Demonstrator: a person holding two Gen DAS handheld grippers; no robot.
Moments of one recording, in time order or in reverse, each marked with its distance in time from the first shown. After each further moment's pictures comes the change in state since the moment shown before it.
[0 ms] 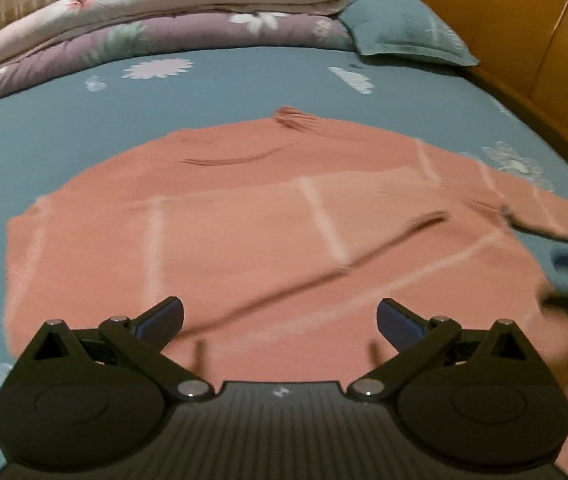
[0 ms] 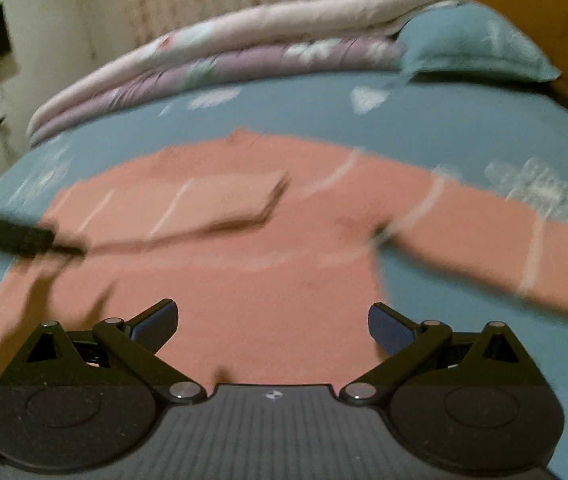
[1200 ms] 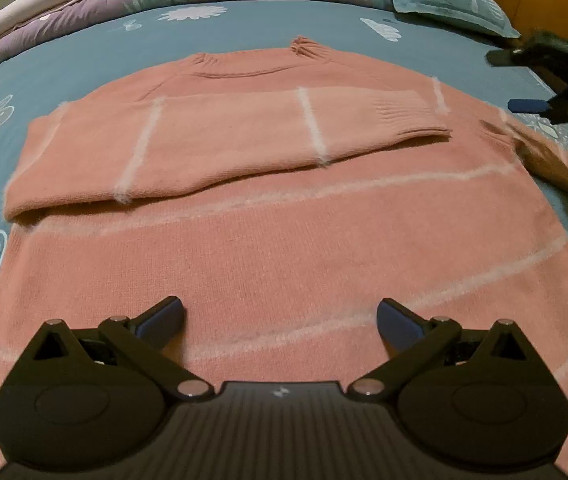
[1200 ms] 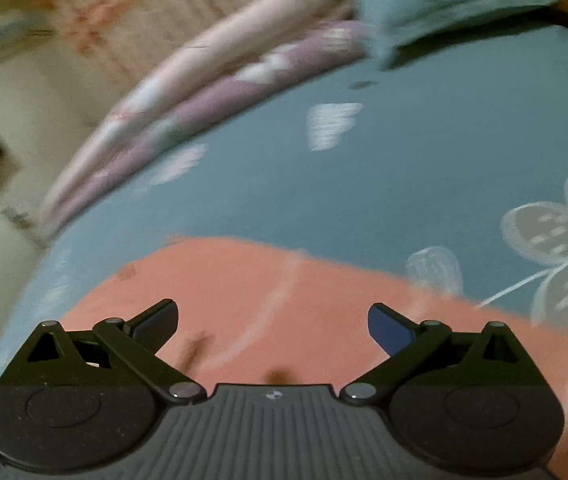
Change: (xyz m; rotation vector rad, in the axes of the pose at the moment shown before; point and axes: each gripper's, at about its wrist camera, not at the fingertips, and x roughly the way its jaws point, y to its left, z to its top) left arm 0.006 -0.034 -0.052 -0.091 0.108 0.139; right arm 0.084 -0.123 0.090 0.259 0.040 0.261
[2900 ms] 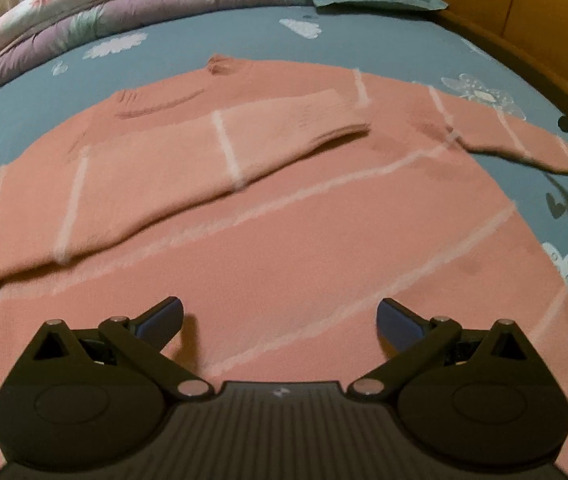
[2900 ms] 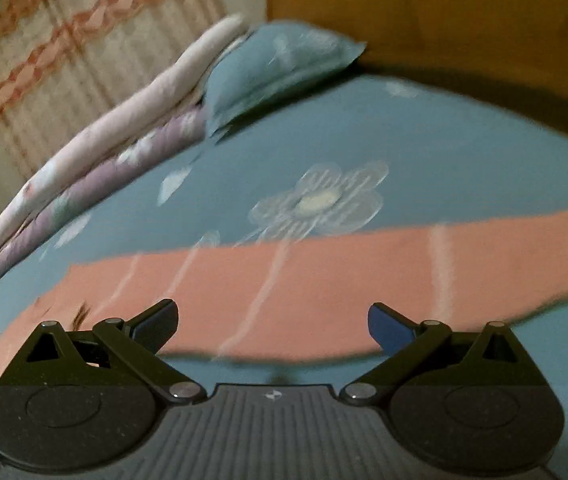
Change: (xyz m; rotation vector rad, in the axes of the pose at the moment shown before) left arm -0.012 -0.034 0.013 0.202 -0.022 -0.113; right arm -0.153 -0.059 -0.098 0.153 -0.304 -0.454
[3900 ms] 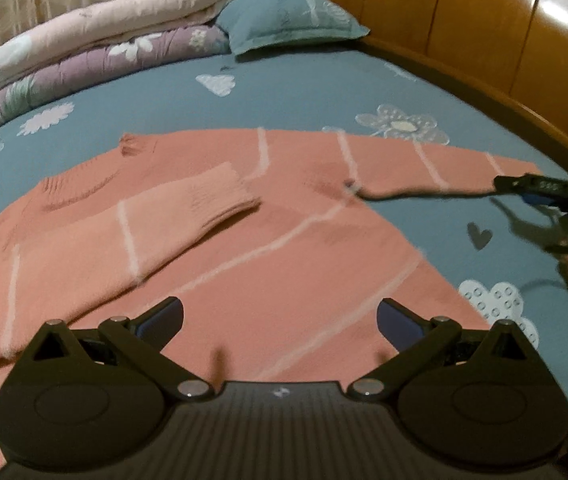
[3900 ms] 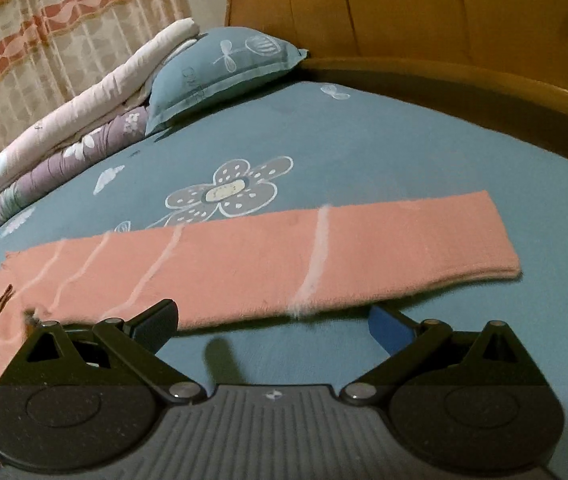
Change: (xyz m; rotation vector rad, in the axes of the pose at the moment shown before) left arm -0.020 -0.052 0.032 0.122 -0.124 -0.136; right arm -0.013 -0.048 -0.025 -0.037 -0.023 -0.102
